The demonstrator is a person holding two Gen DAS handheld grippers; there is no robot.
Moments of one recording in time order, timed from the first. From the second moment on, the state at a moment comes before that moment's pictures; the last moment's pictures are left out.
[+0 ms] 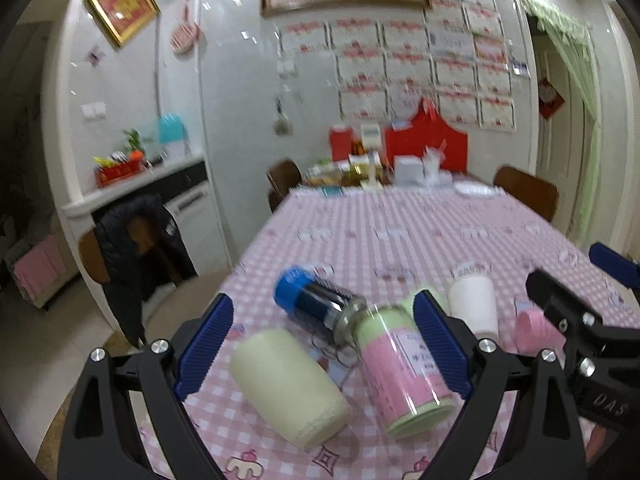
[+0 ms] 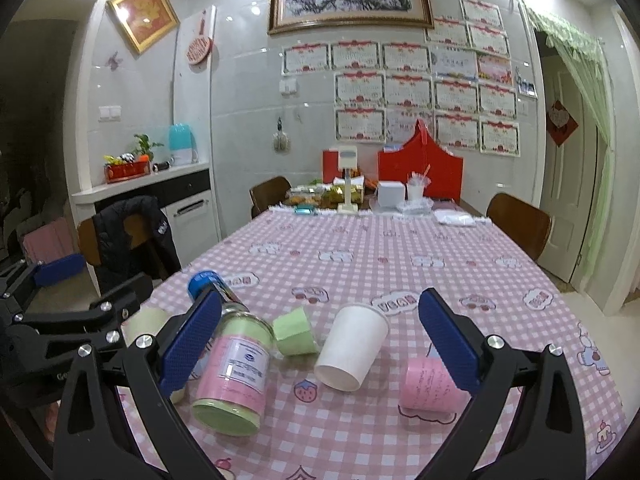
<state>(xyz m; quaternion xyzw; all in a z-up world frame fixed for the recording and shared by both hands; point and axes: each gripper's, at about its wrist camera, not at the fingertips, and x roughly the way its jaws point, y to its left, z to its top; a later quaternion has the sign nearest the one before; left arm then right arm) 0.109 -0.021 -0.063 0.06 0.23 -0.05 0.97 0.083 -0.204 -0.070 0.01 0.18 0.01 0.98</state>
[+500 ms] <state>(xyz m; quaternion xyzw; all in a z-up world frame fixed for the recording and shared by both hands) 0.171 -0.035 -0.108 0.06 0.33 -0.09 0.94 0.130 -0.229 -0.100 0.04 0.25 0.00 0.97</state>
